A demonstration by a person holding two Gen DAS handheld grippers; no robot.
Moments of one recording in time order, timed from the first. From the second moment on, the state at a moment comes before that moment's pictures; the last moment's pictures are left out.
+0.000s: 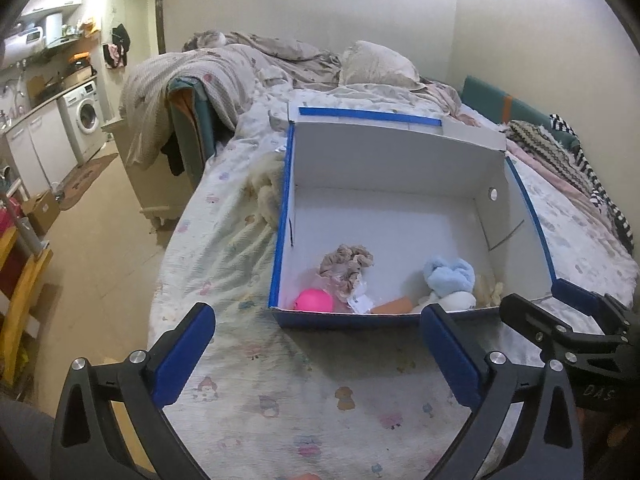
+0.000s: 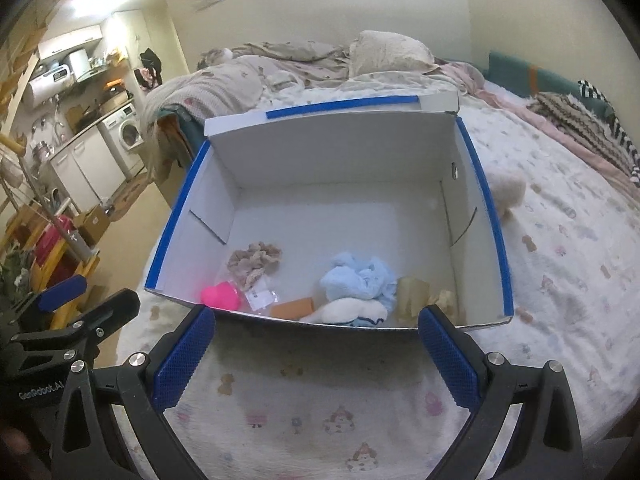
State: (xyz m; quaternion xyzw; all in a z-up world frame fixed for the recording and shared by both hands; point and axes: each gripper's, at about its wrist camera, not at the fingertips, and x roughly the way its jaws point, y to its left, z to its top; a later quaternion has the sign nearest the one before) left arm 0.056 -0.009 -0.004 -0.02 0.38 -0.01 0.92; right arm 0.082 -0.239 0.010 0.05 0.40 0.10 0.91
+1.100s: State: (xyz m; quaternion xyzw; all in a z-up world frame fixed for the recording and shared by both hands) left arm 0.063 -0.002 -0.011 -0.03 0.39 0.01 0.92; right arm 0.082 -0.251 0.012 0.08 0.38 0.07 0.92
